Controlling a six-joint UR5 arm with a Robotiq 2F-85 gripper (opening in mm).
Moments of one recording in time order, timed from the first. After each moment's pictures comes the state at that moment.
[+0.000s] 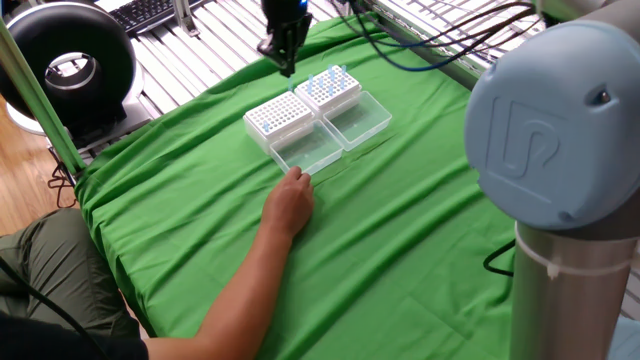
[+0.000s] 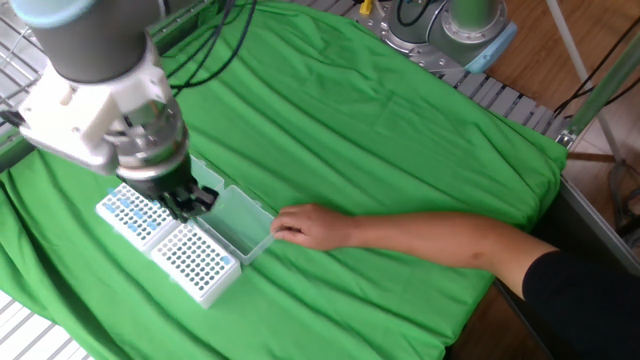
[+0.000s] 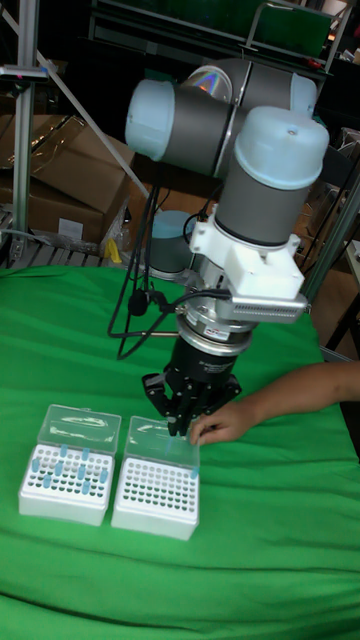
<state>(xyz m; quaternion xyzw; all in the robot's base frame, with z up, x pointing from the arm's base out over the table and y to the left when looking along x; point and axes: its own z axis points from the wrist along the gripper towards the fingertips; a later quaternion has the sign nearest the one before) 0.668 0.028 0.154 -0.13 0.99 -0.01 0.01</state>
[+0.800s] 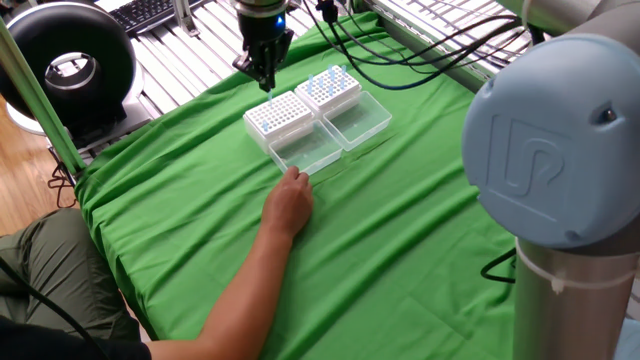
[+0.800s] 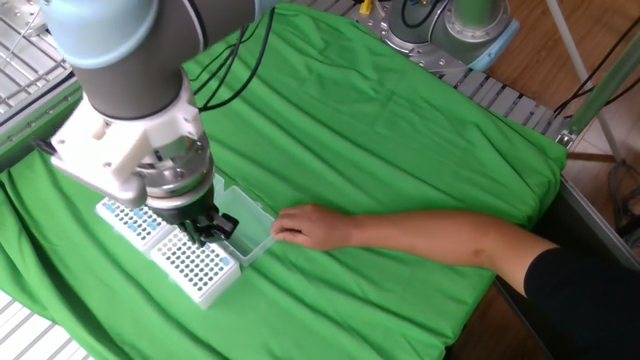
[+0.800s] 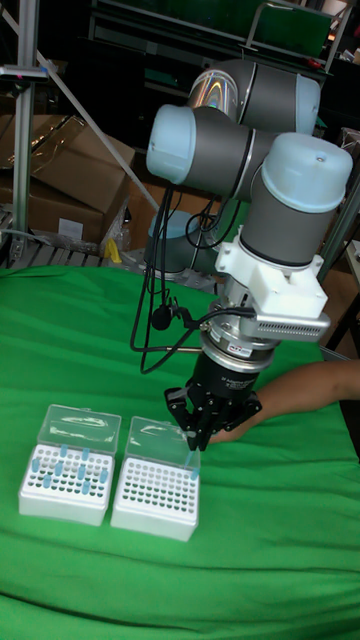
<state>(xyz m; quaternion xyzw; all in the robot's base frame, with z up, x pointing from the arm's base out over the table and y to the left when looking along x) 0.674 0.057 0.139 -0.10 0.99 0.00 0.02</state>
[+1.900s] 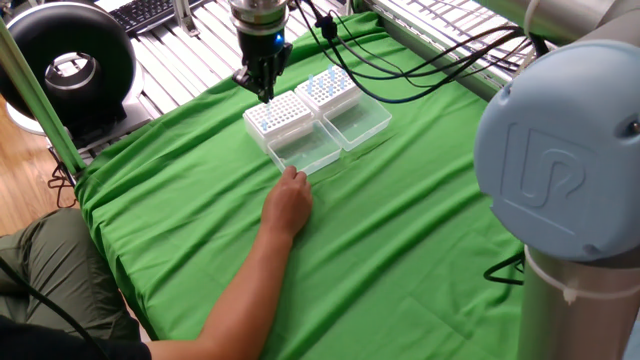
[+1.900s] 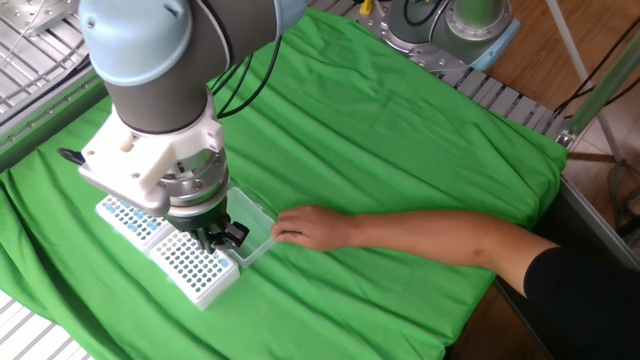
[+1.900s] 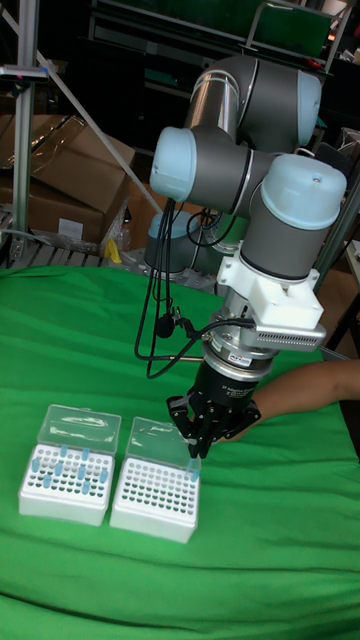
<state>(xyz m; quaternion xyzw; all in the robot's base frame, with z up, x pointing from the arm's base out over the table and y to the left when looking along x) 0.669 0.061 0.118 -0.10 0.99 -0.01 0.03</state>
